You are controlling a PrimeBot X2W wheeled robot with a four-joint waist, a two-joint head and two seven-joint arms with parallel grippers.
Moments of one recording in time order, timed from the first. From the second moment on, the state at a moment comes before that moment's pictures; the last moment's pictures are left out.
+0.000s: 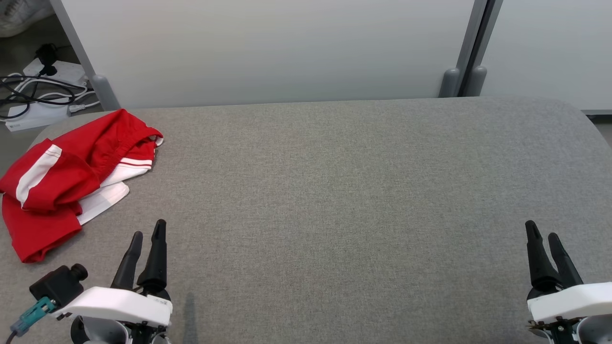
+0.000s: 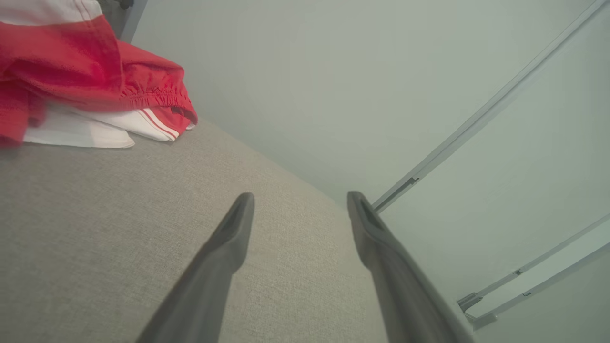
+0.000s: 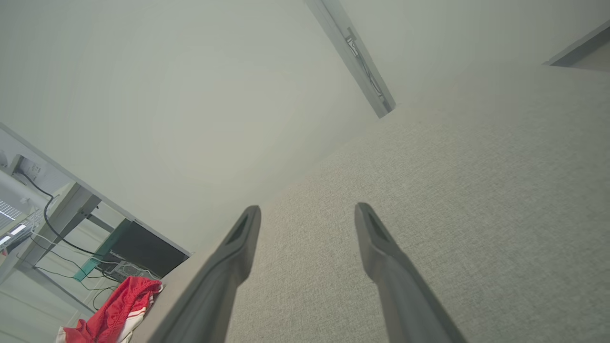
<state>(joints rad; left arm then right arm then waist) -0.07 0.12 -0.02 0.24 -0.88 -0.10 -0.07 -0.05 -0.10 -0.08 0.21 0.80 0.13 -0.05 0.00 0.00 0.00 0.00</state>
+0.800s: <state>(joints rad) -0.09 0.15 -0.08 0.29 -0.54 -0.02 -0.14 -0.05 -0.10 -0.06 0.30 0.44 0.13 -0.12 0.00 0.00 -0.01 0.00</state>
